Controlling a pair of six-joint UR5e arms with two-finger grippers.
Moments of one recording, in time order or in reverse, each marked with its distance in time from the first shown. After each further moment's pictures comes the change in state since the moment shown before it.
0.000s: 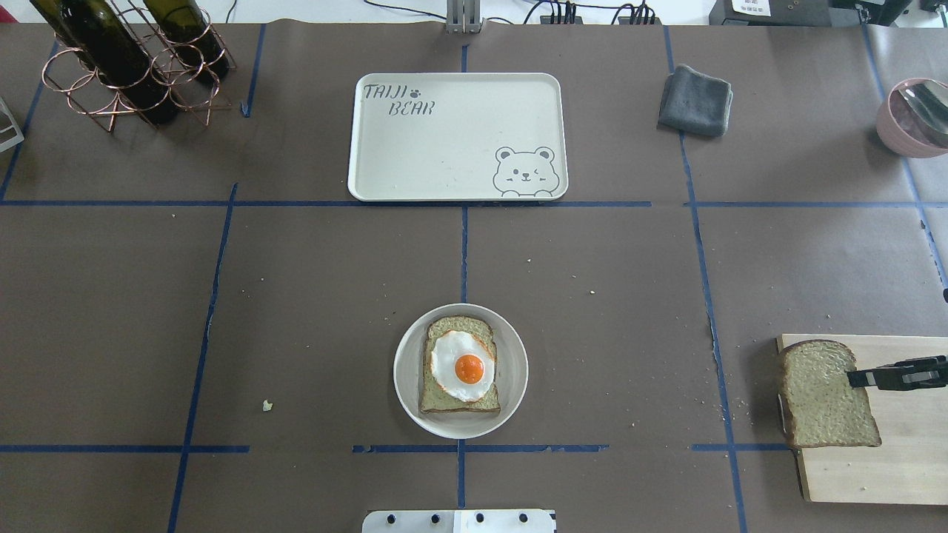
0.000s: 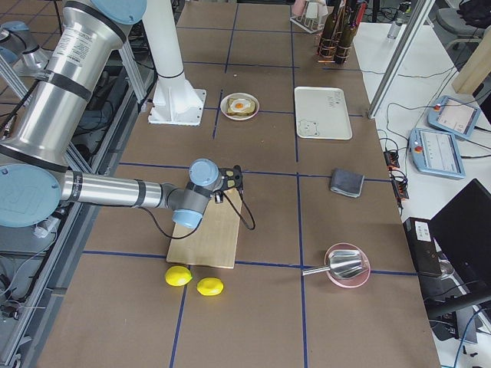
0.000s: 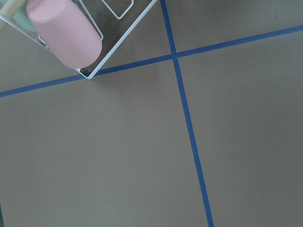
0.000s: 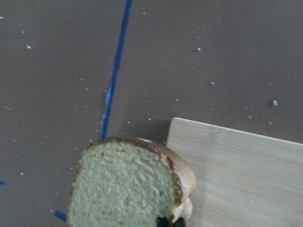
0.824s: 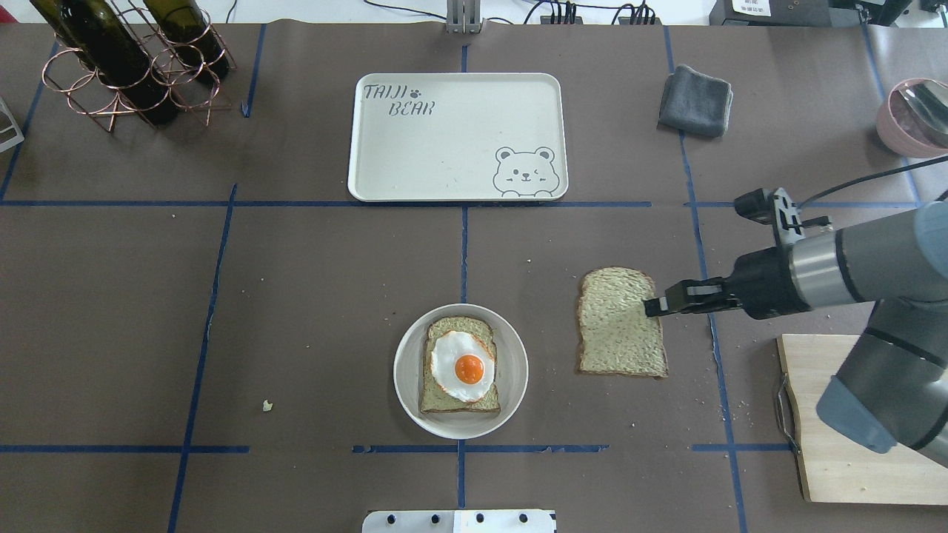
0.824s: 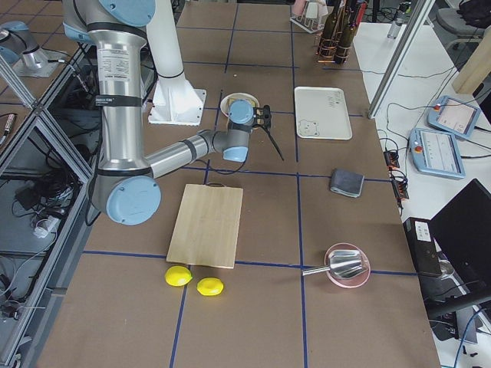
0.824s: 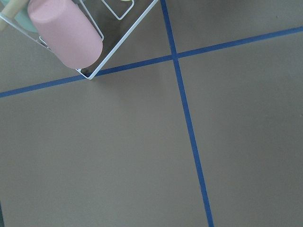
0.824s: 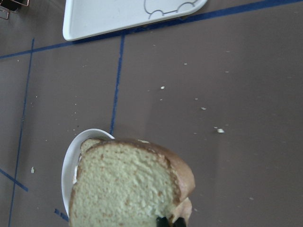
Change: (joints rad) left arm -0.005 -0.001 -0.002 0.000 0.000 0.000; right arm -0.145 0.504 0.050 -0.300 -0.089 0.260
